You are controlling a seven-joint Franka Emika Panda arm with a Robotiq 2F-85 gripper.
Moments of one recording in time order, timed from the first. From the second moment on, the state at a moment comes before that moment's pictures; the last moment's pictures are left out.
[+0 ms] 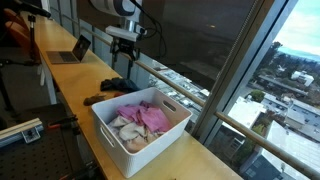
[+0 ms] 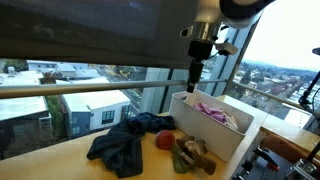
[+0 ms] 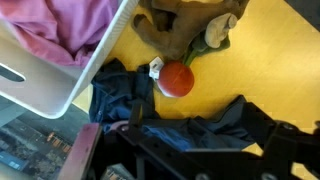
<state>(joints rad) 0.20 0.38 0.17 -1.71 -0.10 2.03 -0.33</state>
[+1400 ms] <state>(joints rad) 0.36 1.13 0.17 -0.88 -0.19 1.97 -0.32</state>
